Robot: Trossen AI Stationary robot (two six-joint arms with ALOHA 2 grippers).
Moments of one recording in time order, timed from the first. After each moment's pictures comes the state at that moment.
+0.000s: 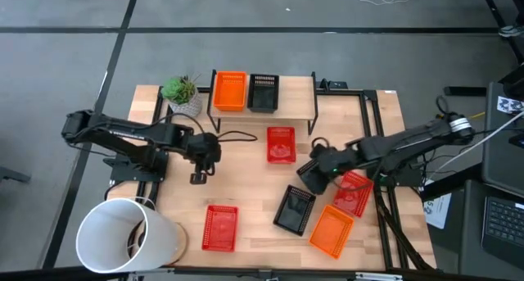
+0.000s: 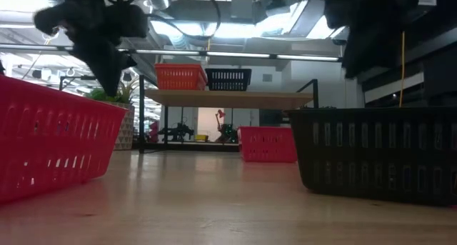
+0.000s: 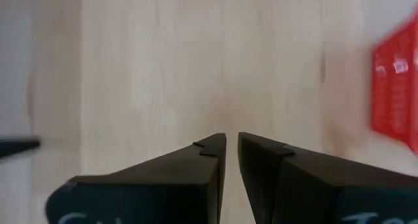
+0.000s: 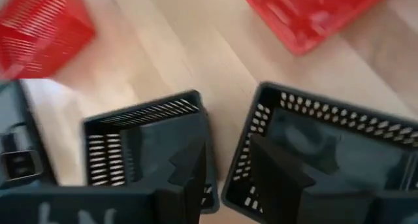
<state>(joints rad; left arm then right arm) -0.02 1.15 0.78 -0.68 -0.01 -0.05 0.25 1.25 0.89 -0.64 0.11 0.90</state>
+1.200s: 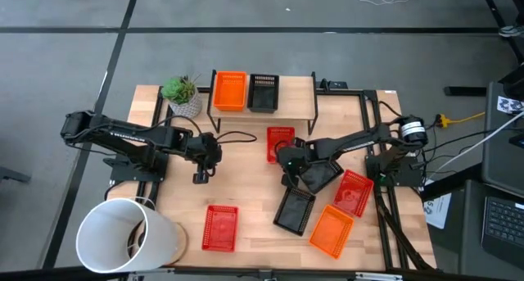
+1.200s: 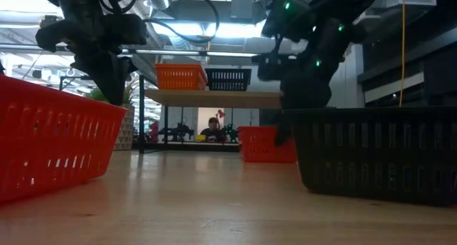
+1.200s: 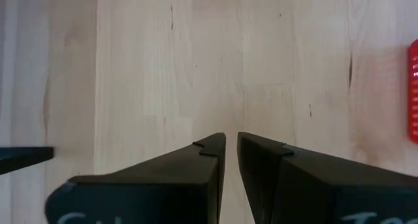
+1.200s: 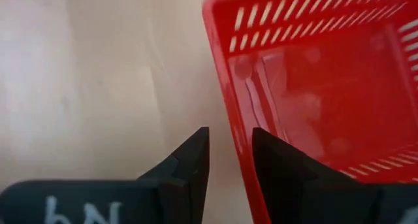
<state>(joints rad) -0.02 1.14 0.71 -0.59 -0.07 -0.02 0.05 1.75 0.99 -0.34 0.18 0.23</state>
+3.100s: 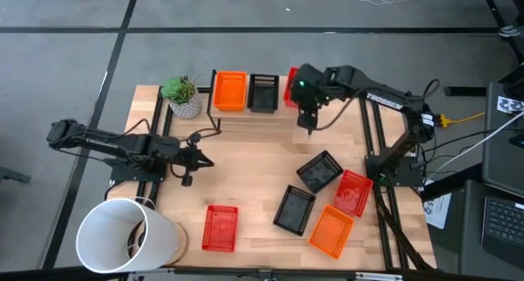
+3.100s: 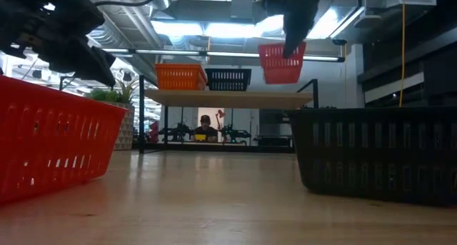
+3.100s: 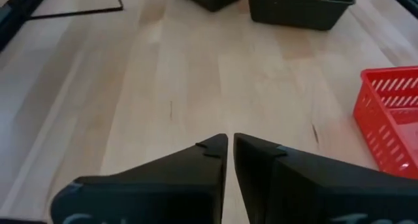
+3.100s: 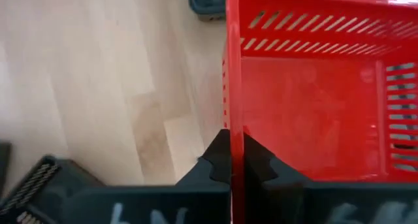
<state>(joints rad) -0.09 0.56 0.26 -0.15 -0.10 0.04 -0.37 1.66 1.73 -1.21 0.07 -0.22</state>
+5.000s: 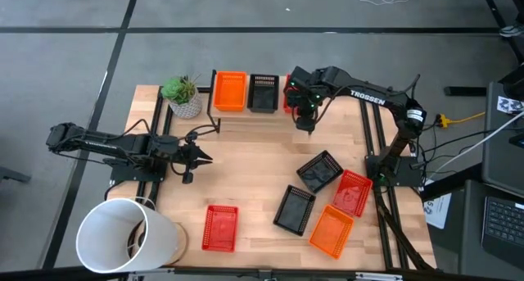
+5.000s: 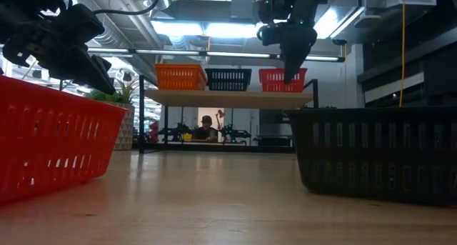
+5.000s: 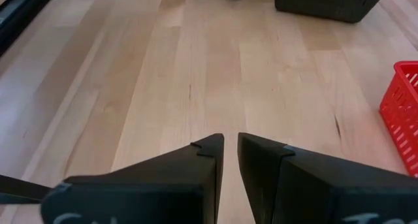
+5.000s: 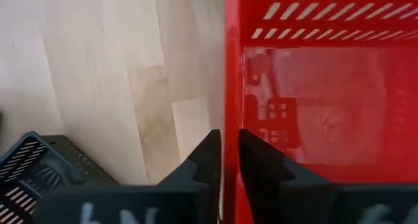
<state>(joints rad) -0.06 0.51 0.24 -0.19 -0.13 0.01 -0.45 1.75 1.64 -1.18 -0.03 -0.32</state>
